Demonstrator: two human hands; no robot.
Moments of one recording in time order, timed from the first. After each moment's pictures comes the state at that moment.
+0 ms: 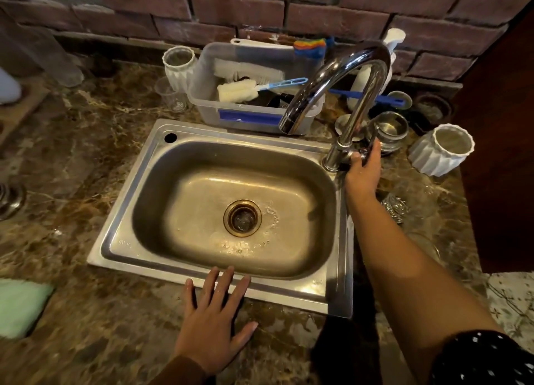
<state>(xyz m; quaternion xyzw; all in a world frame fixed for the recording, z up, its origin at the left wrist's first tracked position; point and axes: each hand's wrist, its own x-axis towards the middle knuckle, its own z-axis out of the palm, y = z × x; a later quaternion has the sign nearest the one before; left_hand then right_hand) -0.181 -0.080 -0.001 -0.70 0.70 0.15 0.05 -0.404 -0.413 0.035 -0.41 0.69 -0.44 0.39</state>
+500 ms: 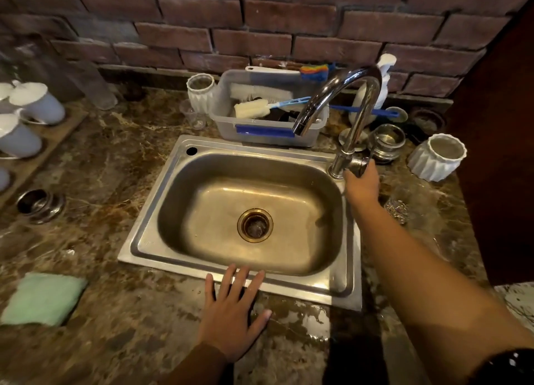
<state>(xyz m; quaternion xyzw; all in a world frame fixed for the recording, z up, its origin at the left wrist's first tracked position) -0.183 -0.078 0.007 -0.70 0.68 0.19 0.06 -0.395 -0.375 0.070 -0.45 0.71 -0.36 0.40</state>
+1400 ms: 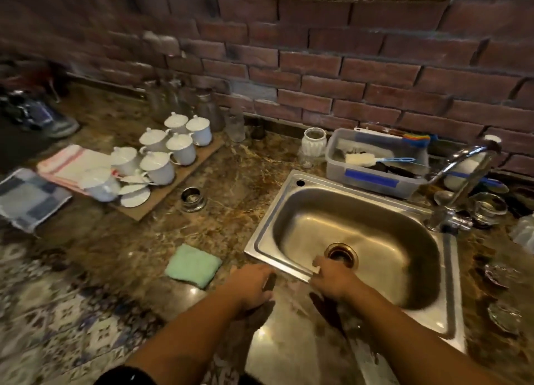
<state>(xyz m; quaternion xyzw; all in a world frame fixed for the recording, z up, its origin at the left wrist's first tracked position) 0.006 -0.046 0.086 -0.74 0.62 0.25 0.09 -0.194 -0.162 0.106 -0.81 0.46 0.12 0.34</state>
